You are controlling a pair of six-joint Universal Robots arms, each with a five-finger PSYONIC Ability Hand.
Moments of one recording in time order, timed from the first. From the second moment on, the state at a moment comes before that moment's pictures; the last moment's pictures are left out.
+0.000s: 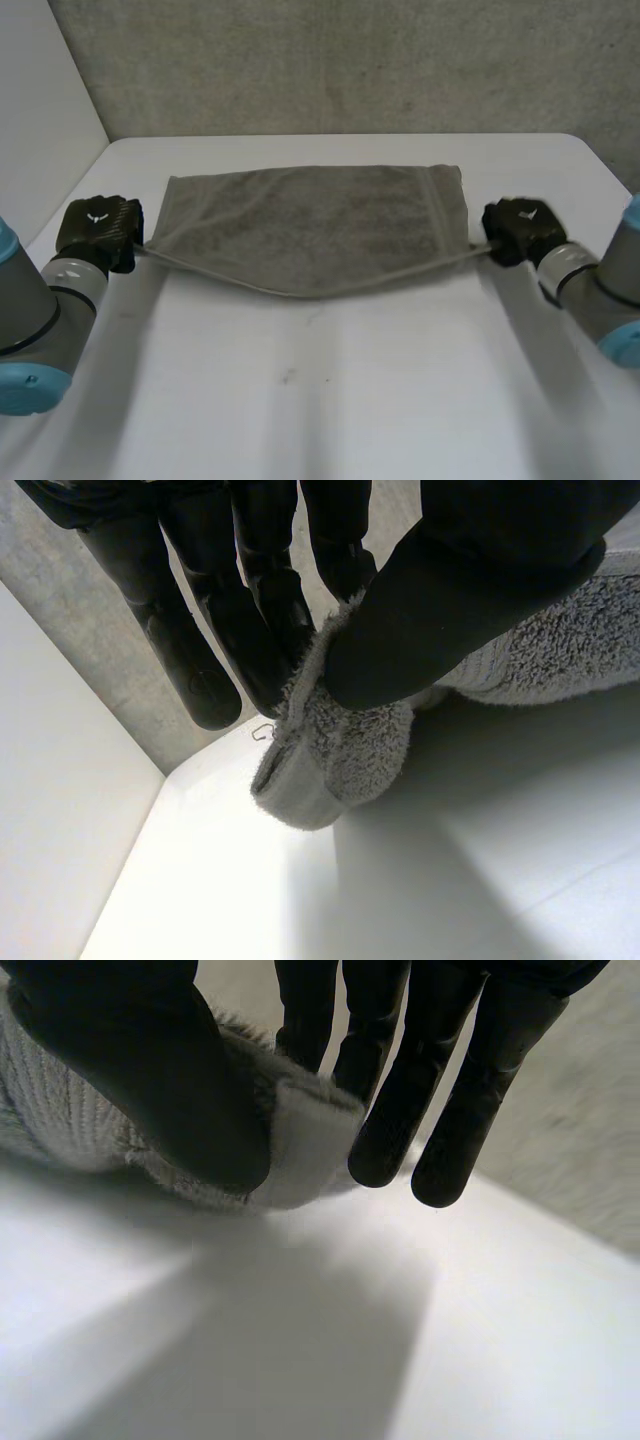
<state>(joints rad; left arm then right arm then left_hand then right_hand) 4.55 -1.91 -1.80 3.57 -1.55 3.43 1.67 -0.90 1.45 -0.33 1.24 2.88 1.21 1.22 1.22 1.22 1.04 1.08 1.18 1.19 1.20 0.91</state>
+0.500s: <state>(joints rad) 4.53 -1.44 -1.82 2.91 -1.60 3.67 1.47 -1.52 1.55 0.48 1.19 2.24 1.21 1.22 1.22 1.22 1.04 1.08 1.18 1.19 1.20 0.91</state>
